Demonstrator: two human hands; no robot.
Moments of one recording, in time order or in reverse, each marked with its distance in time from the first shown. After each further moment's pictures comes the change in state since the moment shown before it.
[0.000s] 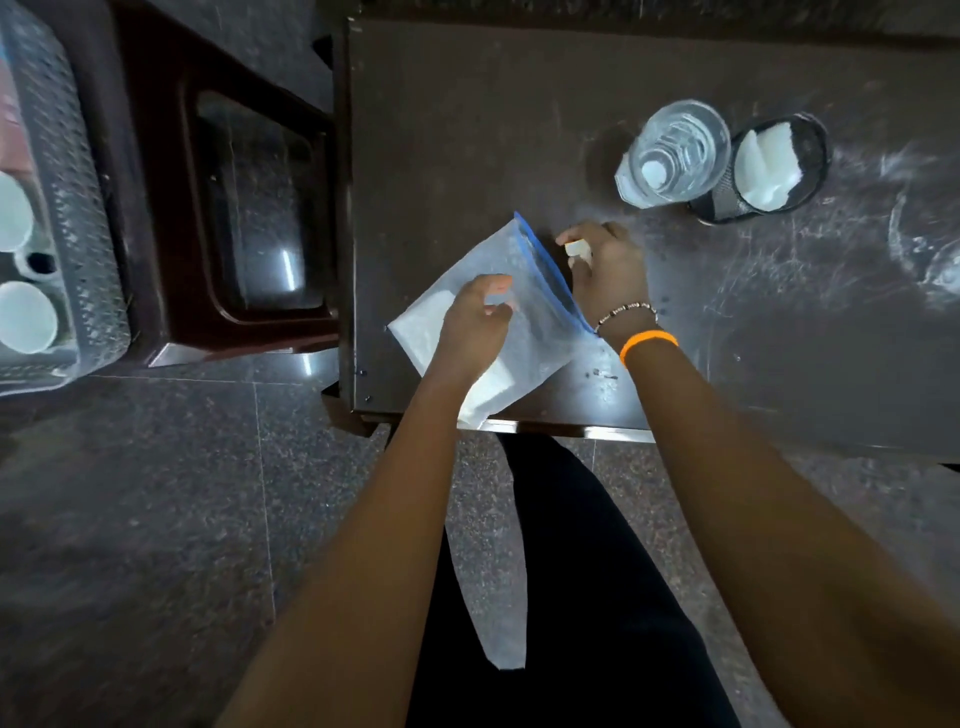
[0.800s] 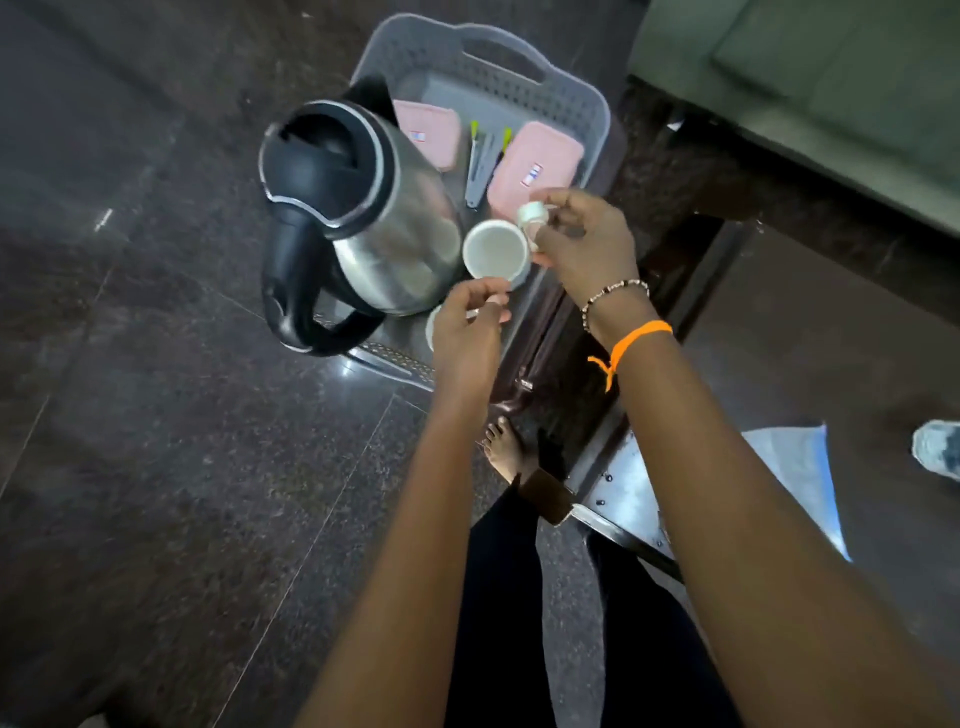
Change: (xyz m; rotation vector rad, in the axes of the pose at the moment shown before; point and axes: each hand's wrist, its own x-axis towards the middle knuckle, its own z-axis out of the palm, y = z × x) left_hand -0.050 -0.063 -0.340 -0.754 0.626 0.020; right_hand -0.019 -0.413 0.176 0.440 -0.327 -0.187
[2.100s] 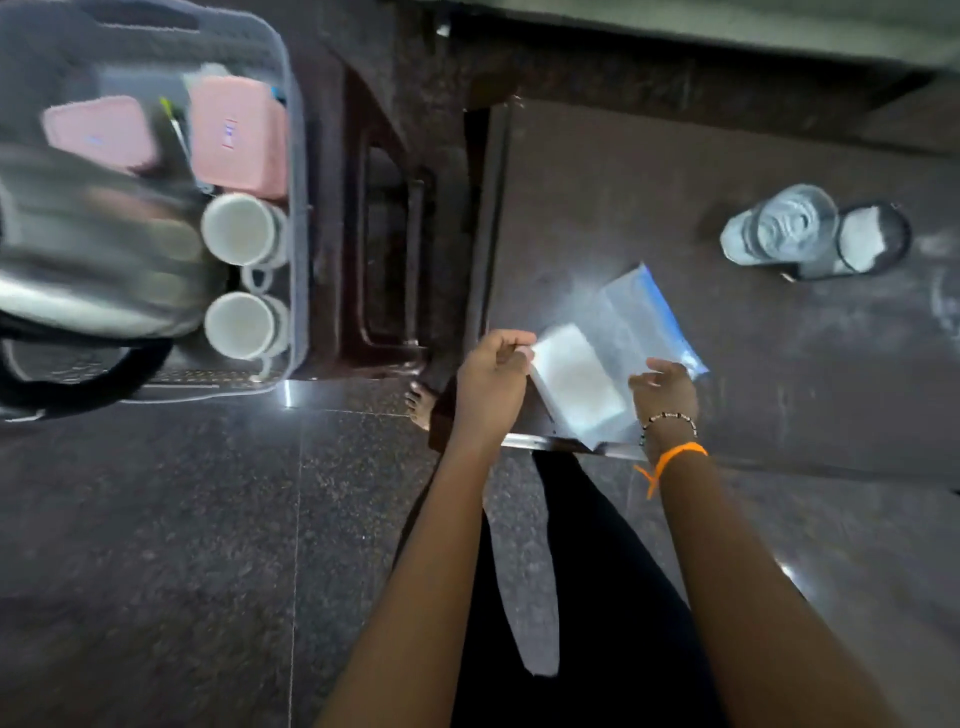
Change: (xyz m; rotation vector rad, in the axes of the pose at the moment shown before) left_hand -0.111 -0.103 0.111 0.446 -0.536 -0.039; right_hand -0.180 0.237 -0.184 -0.059 0.622 0.804
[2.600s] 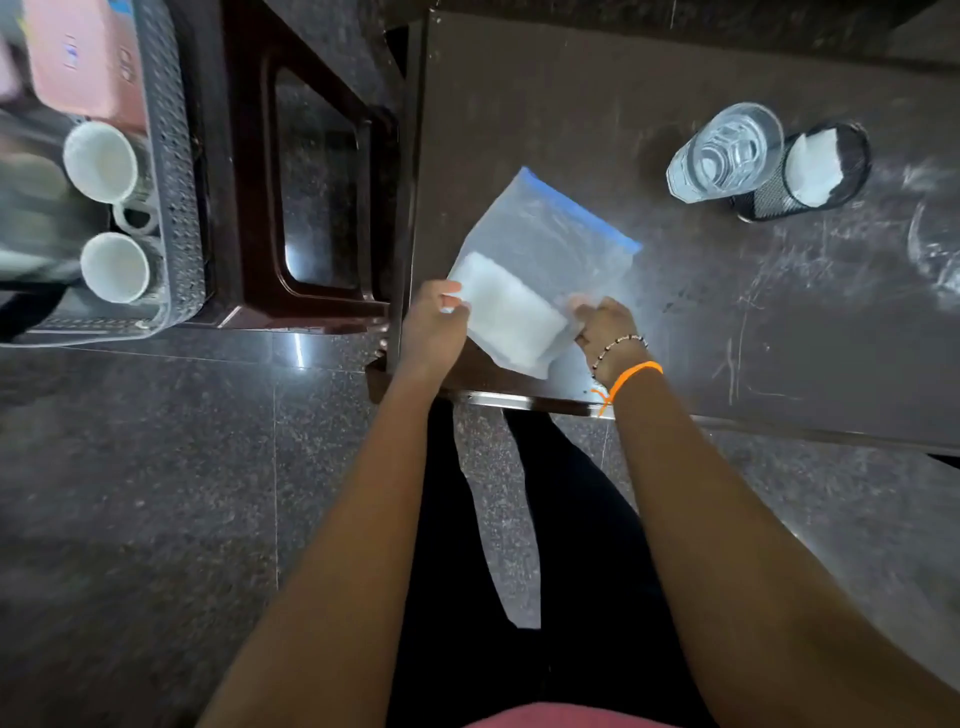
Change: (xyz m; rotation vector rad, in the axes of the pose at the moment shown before) left_hand 0.019 -0.021 0.062 0.263 0.096 -0.129; right_hand 0.060 0.012 -0.025 0.385 -0.385 0.076
